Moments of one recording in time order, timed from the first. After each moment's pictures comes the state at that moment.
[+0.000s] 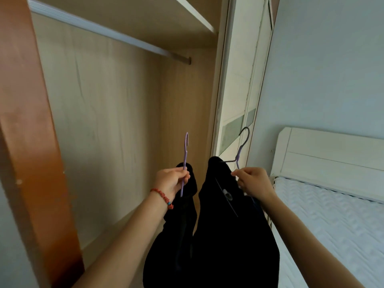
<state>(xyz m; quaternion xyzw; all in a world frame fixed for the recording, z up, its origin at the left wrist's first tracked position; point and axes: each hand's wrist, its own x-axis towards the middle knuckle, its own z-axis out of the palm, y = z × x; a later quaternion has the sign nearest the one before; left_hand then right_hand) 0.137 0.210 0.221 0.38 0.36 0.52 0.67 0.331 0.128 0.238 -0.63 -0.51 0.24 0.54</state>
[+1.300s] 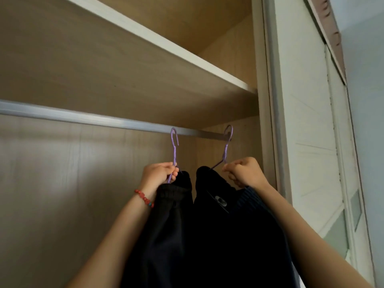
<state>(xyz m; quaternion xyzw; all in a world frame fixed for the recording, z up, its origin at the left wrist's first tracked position) 0.170 0.581 0.438 0.51 0.38 0.67 0.39 0.379 0.574 0.436 -0.40 -0.66 0.24 0.59</state>
